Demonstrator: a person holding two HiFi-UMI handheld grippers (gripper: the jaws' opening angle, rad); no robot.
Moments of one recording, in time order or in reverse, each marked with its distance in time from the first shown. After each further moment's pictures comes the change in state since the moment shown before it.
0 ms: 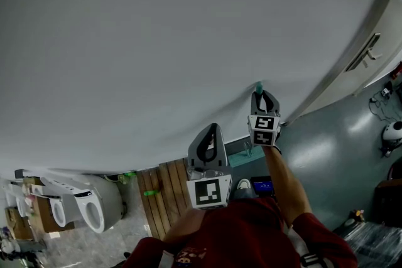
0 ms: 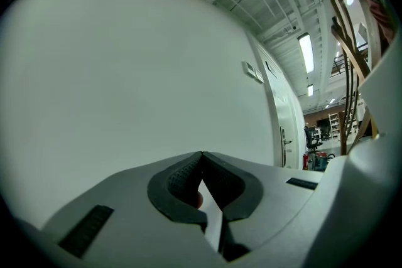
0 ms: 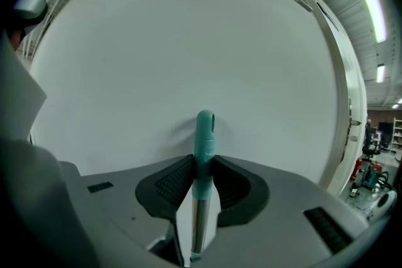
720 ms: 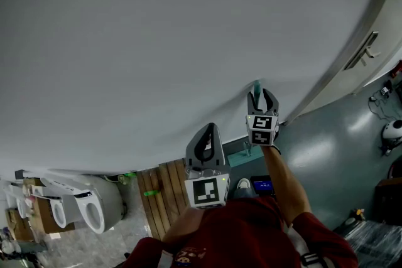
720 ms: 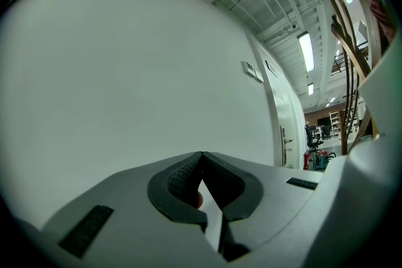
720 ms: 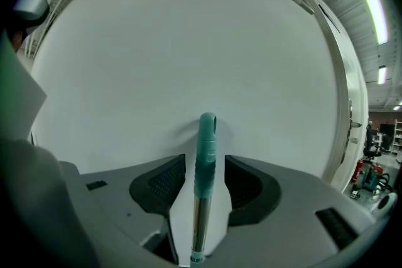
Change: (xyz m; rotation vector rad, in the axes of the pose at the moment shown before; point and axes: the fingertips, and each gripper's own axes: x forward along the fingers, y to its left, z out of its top) left arm -0.004 -0.001 0.003 0.006 0.000 0.006; right arm -0.005 0.002 0.001 -0.011 -0.007 0.007
